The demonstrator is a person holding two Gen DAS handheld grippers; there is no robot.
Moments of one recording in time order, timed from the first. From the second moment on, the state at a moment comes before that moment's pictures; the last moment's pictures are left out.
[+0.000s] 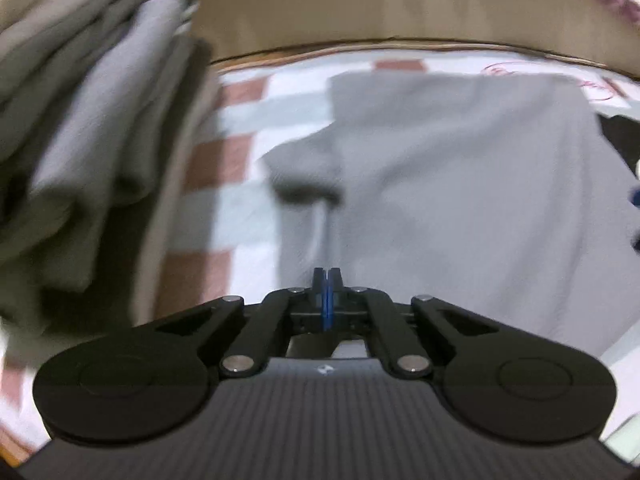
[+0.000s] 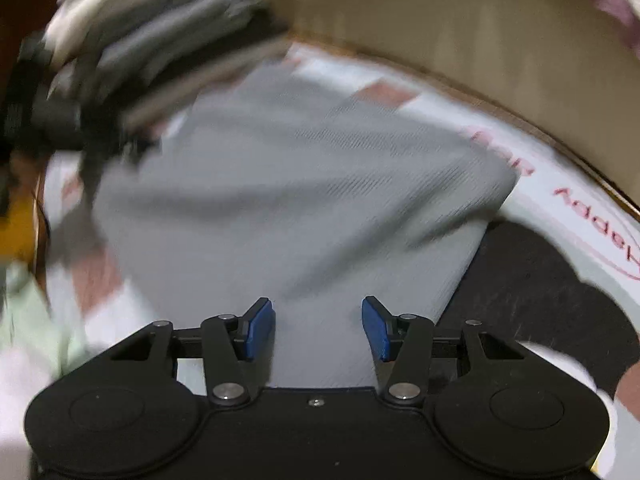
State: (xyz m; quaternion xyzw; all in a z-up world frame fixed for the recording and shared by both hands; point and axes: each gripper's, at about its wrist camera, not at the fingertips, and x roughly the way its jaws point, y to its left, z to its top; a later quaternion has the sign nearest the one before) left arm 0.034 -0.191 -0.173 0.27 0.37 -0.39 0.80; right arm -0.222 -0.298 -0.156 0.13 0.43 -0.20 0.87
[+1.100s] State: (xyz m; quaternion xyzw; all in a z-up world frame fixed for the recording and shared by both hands) left arm 0.040 -0.153 -0.168 0.11 0.41 -0.45 0.79; right arm -0.025 -0.375 -0.108 0.03 0.40 -0.08 0.91
